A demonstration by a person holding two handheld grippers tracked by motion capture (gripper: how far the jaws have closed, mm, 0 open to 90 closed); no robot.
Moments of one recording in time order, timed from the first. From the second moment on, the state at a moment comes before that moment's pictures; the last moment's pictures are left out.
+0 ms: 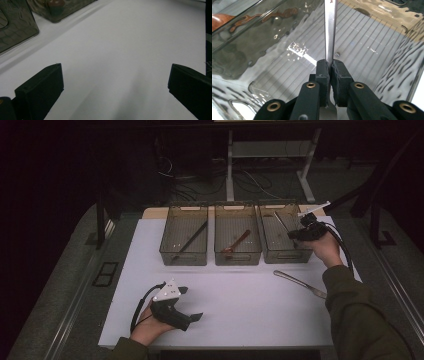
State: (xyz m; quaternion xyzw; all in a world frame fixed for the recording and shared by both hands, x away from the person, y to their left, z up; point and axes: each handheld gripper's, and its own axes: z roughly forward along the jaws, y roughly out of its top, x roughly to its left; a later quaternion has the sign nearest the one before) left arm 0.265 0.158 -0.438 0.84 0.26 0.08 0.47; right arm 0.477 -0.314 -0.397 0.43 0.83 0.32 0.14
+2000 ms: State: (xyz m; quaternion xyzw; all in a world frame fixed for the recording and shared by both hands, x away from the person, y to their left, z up) left arm 0.265 0.160 -0.436 0.84 0.26 0.08 0.46; right arm 0.347 -0.334 -0.366 0.37 0.83 0.40 0.12
